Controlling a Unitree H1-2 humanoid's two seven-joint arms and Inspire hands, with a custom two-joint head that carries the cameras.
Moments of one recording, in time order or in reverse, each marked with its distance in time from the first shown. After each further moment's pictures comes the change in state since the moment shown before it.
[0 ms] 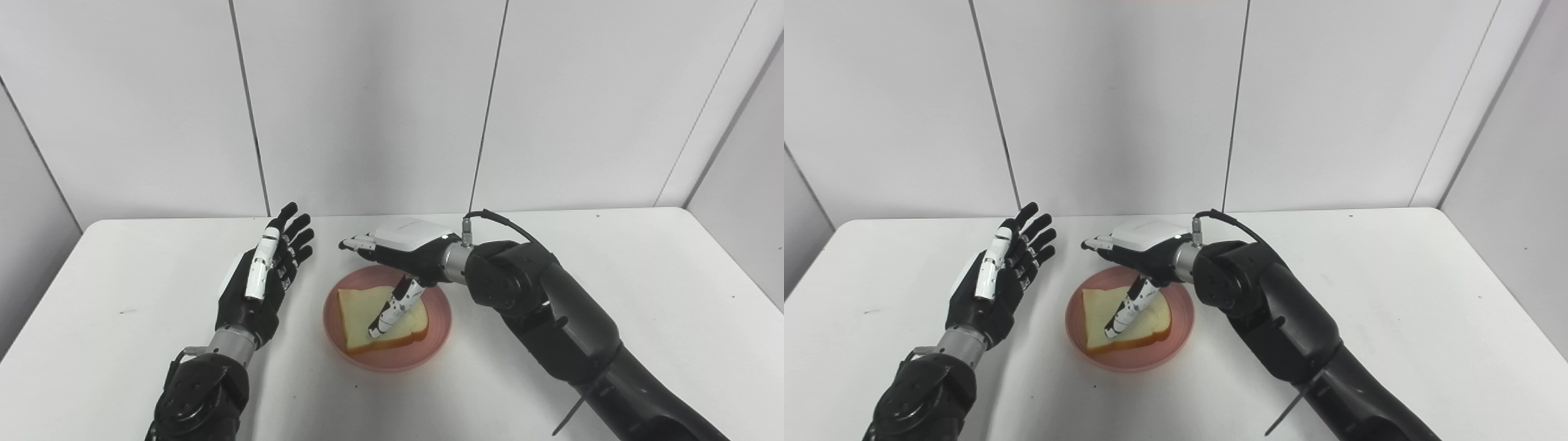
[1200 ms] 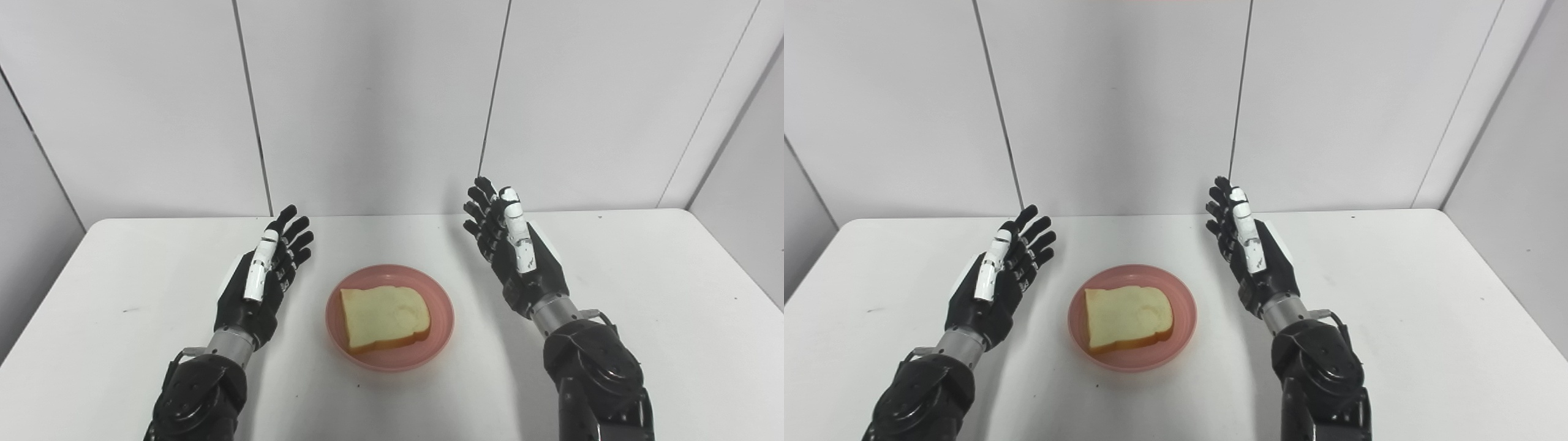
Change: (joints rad) left arm 0.002 0.010 0.014 0.036 0.000 -0.021 -0.024; right arm 0.378 0.380 -0.747 -0.210 0.874 0.284 -0.593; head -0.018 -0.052
